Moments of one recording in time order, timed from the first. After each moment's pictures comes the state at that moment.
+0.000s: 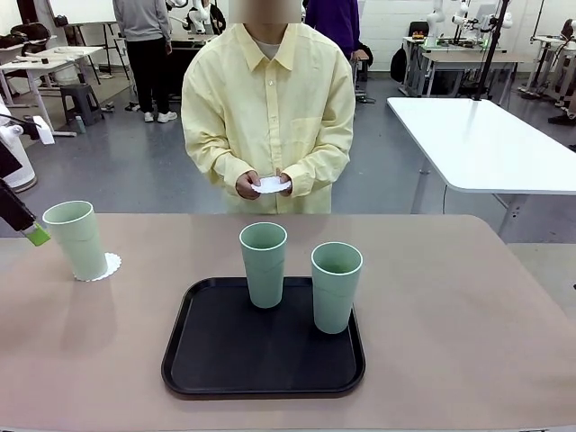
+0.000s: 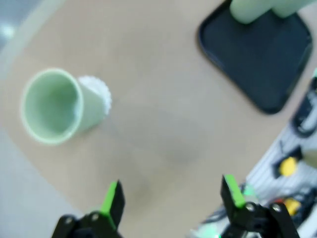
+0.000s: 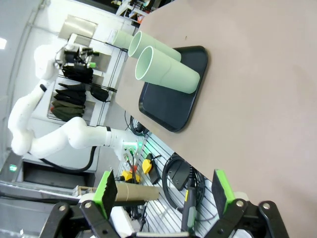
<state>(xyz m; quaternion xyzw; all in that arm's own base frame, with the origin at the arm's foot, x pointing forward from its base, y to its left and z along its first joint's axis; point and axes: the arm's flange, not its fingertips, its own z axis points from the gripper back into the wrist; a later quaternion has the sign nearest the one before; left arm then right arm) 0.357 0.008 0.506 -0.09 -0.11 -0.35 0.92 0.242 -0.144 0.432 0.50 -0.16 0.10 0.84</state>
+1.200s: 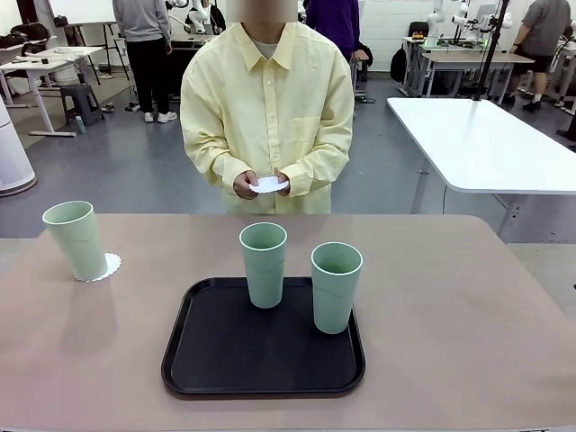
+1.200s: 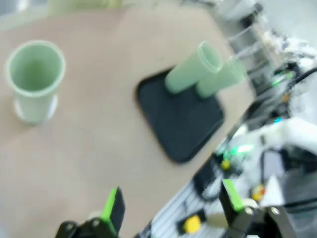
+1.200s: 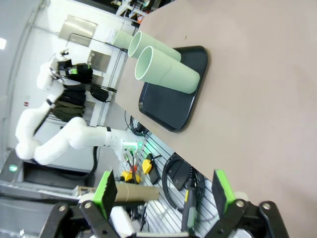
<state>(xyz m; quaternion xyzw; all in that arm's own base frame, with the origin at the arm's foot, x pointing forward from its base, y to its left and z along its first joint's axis) 0.297 0.115 0.498 -0.40 -0.21 -0.17 0.88 0.241 -0.144 0.432 0.50 -0.16 0.10 0.84</state>
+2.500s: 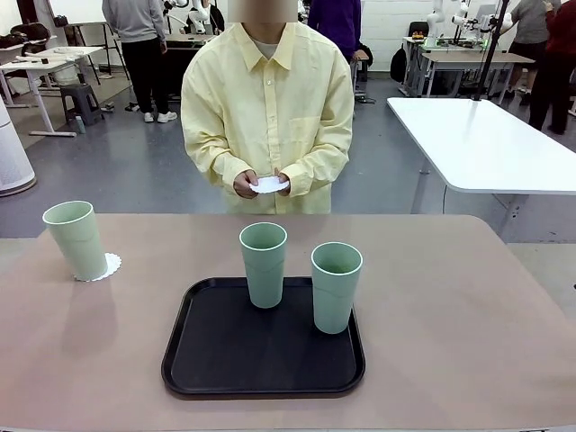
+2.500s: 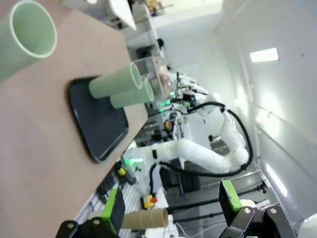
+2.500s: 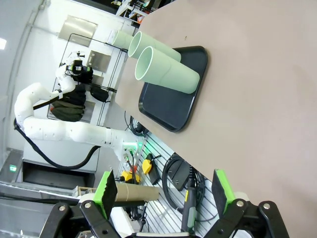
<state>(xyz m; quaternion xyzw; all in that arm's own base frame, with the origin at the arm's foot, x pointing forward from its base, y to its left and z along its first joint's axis) 0.320 0.213 0.426 -0.66 -0.09 -0.07 0.74 0.241 -0.144 0.432 0.50 -0.16 0.10 0.84</state>
